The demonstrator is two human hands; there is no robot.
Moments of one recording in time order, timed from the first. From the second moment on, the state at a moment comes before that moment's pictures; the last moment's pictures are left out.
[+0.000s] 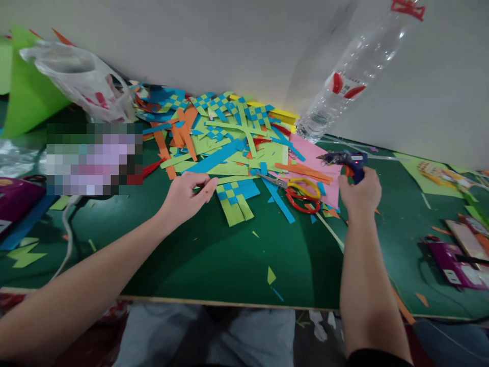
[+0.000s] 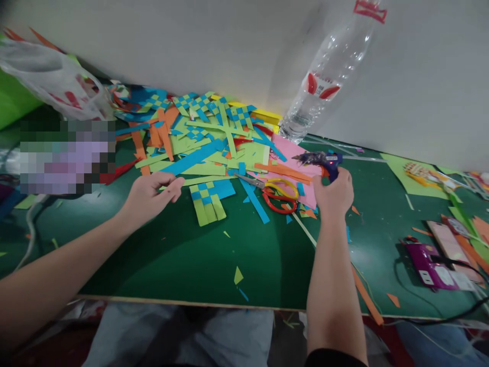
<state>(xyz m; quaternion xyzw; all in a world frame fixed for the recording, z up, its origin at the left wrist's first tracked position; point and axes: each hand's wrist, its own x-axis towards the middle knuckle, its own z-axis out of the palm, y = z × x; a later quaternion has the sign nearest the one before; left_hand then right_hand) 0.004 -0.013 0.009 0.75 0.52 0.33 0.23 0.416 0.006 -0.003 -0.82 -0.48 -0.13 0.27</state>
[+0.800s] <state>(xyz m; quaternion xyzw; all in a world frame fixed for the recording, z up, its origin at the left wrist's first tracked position) 0.000 -0.011 0.009 0.73 0.55 0.34 0.20 0.410 0.011 -0.021 -0.86 -0.46 -0.13 0.17</state>
